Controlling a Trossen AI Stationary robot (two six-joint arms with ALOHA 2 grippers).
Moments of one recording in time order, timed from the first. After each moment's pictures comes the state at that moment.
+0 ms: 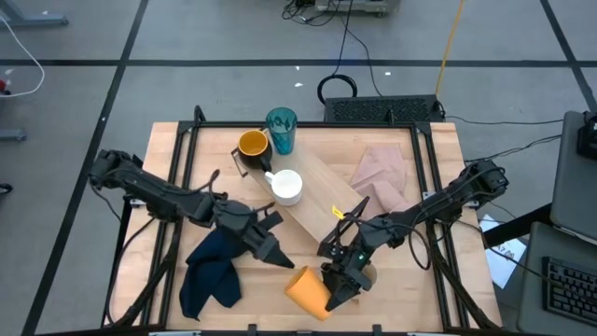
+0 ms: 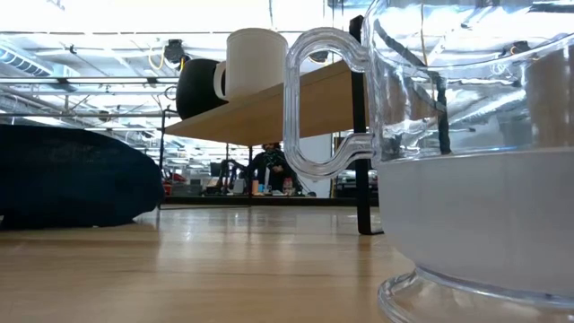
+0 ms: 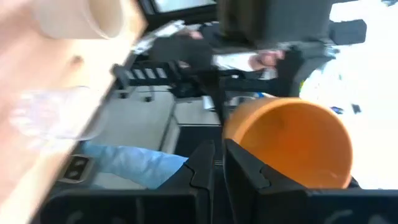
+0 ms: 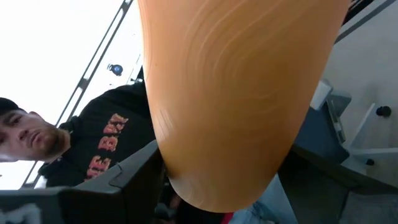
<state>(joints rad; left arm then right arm) -0.35 1.43 1.09 0.12 0.23 -1.41 0.43 1.62 1.03 0.67 -0.51 1.27</state>
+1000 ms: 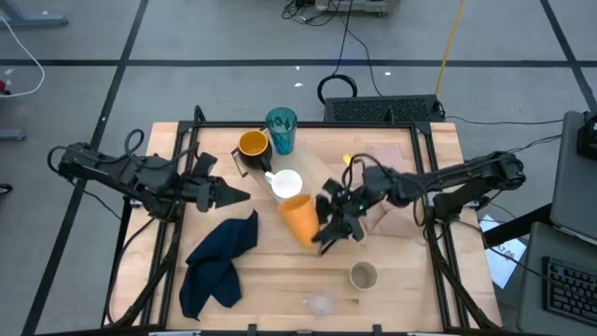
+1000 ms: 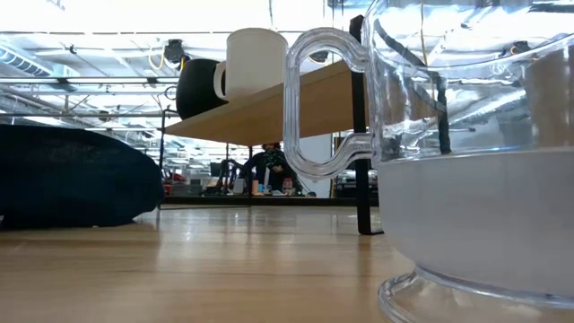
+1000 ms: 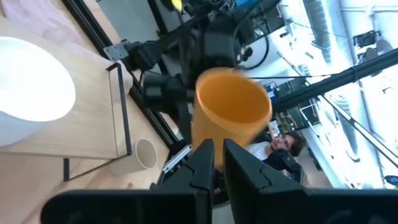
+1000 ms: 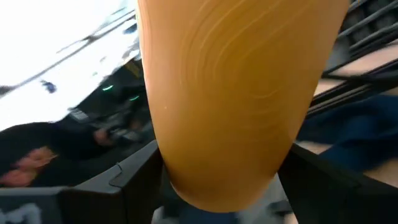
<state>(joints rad) -0.32 0.93 1.09 -0.29 -0.24 -1.12 0.14 1.42 1.03 0.44 -0.47 0.84</state>
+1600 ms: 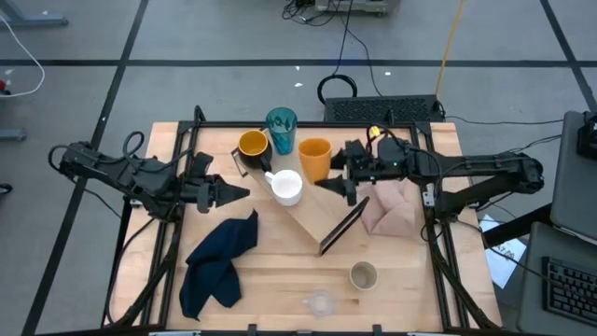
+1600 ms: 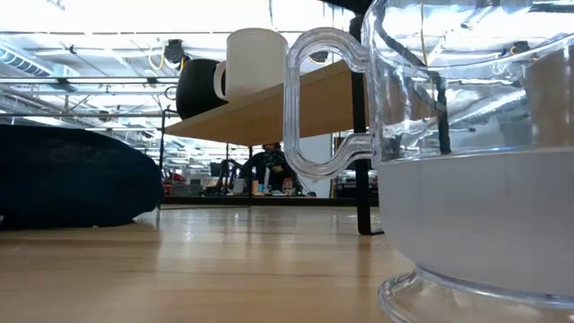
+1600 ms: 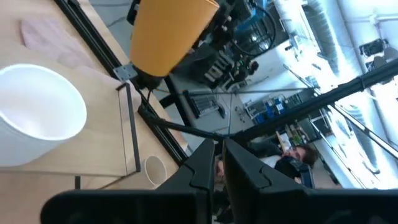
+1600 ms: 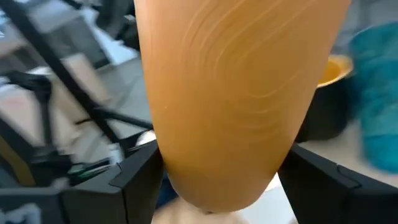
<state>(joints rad) -0.36 0.93 1.09 -0.27 -0.36 -1.07 -0.05 1.21 1.03 0.03 -0.07 0.39</state>
